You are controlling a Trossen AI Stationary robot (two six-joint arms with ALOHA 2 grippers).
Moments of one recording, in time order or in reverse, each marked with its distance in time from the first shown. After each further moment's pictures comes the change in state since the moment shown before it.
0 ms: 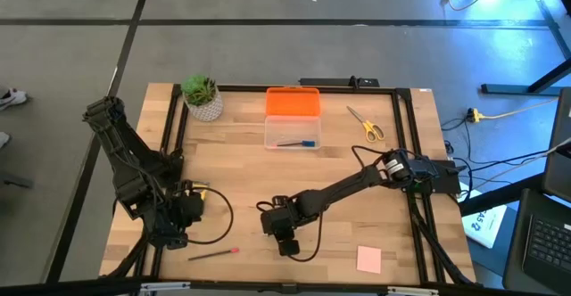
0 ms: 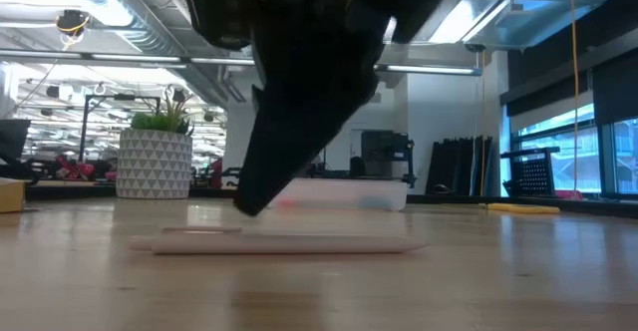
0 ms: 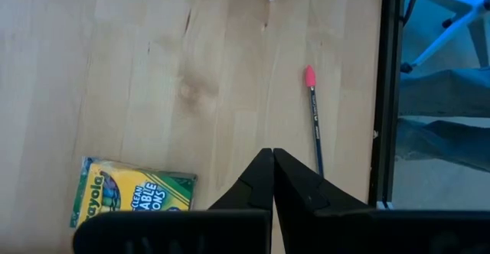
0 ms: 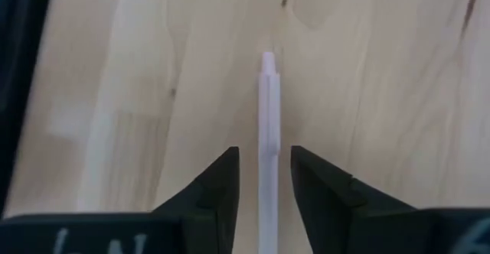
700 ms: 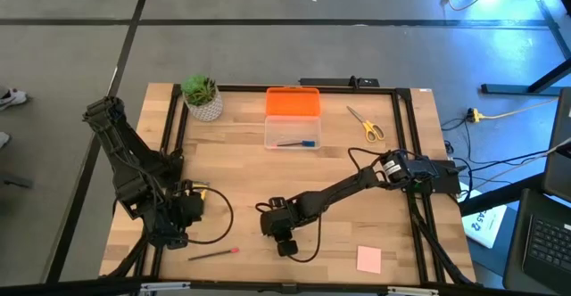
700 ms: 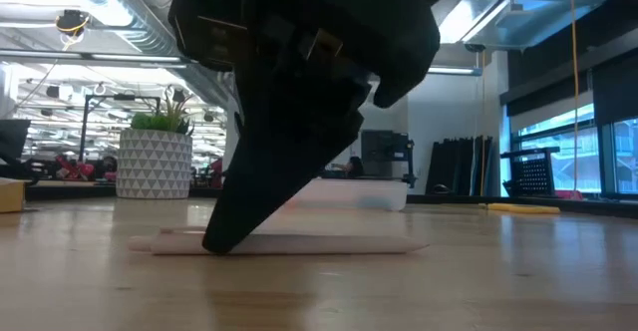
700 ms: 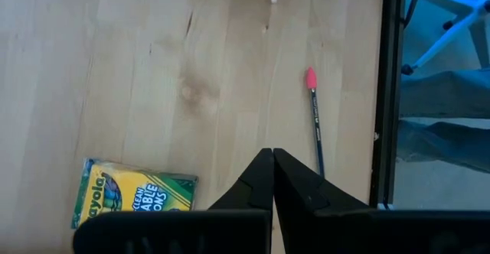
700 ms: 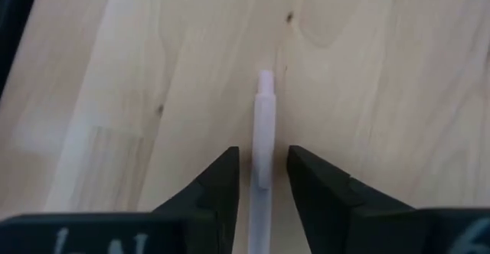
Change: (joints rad) left arm 0.000 0.000 0.000 0.000 -0.007 0.000; right arm -0.001 0.034 -0.051 0.131 0.005 -0.055
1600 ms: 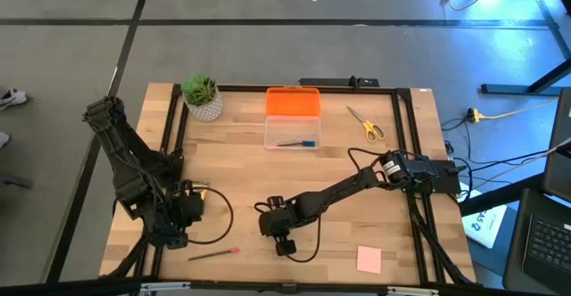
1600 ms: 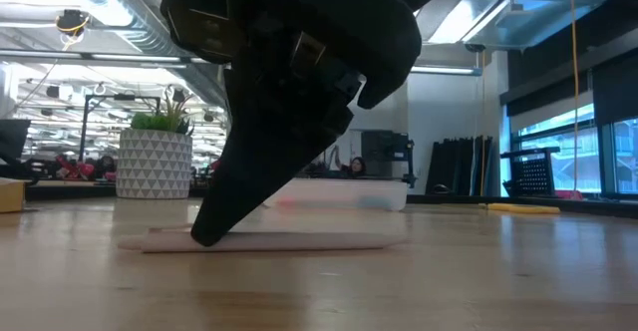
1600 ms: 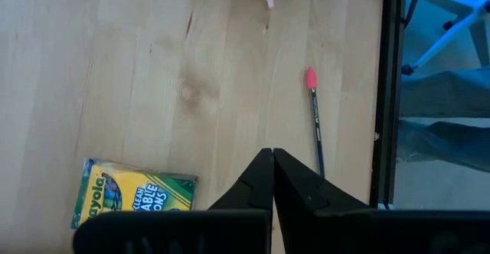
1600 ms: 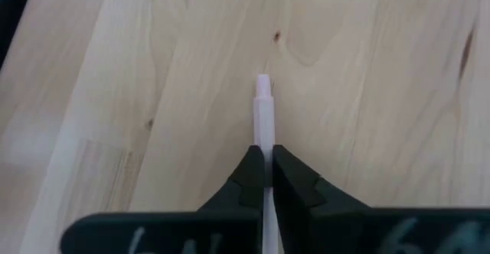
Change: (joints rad) left arm 0.000 0.000 0.000 0.000 -0.001 0.000; right arm 0.000 0.006 0.021 -0.008 0.050 -0.021
